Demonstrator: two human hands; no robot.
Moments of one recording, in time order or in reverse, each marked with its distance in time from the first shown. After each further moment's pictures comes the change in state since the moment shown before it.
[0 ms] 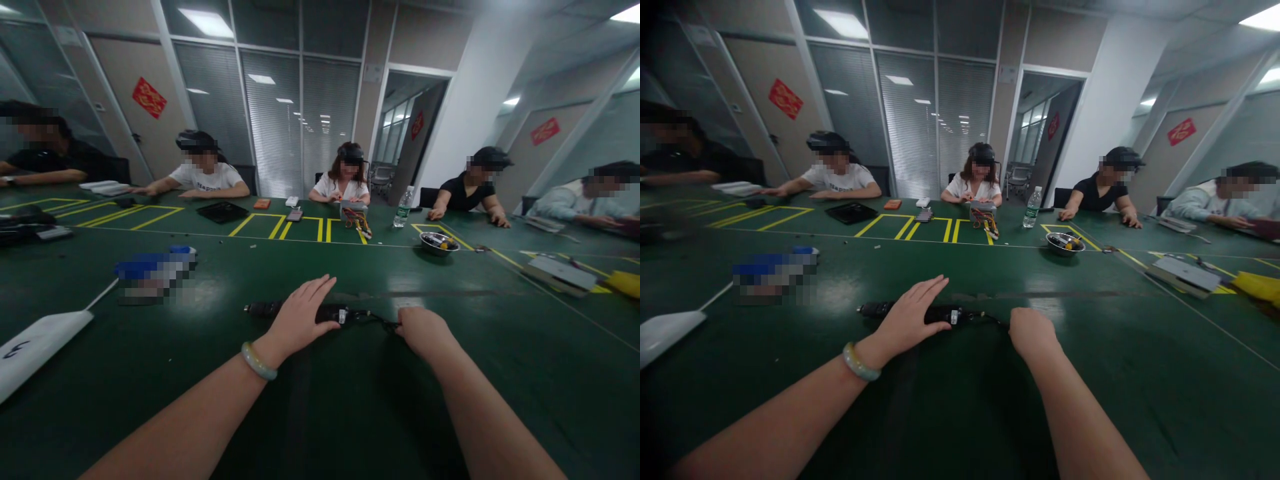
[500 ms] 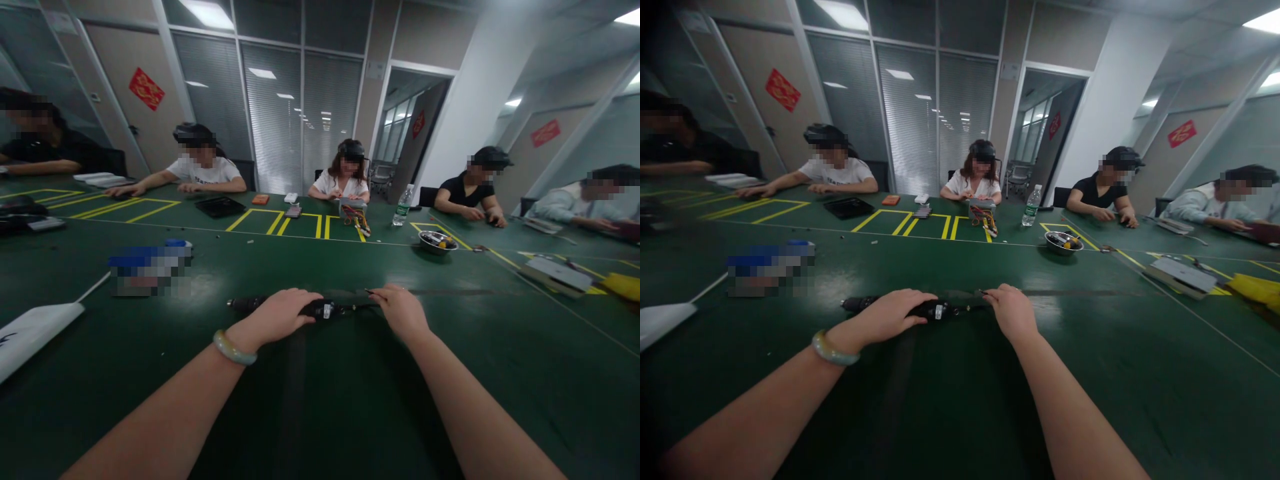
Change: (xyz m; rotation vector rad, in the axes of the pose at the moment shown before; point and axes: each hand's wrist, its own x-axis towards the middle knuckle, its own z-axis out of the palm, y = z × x) left_hand -0.002 -0.030 -0.021 -0.091 -0.268 0.062; right_hand 0.029 -0.011 0.014 0.317 0.371 -0.208
